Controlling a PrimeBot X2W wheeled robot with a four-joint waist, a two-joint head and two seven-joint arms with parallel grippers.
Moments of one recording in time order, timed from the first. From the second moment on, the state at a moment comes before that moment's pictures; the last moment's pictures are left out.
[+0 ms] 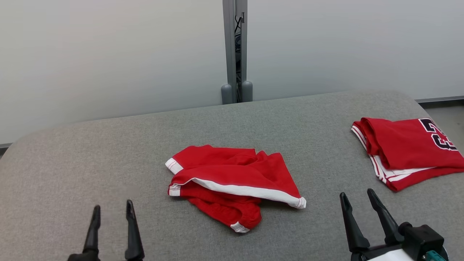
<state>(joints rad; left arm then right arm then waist) 0.19 0.05 -0.09 -0.06 -0.22 0.20 -0.26 0.07 -0.08 0.17 0.11 0.28 0.13 -0.26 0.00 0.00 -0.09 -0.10</state>
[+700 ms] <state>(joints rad) 0.20 0.05 -0.13 0.05 -0.19 0.20 -0.26 0.08 -0.08 0.18 0.11 0.27 0.13 -0.26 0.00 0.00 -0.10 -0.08</state>
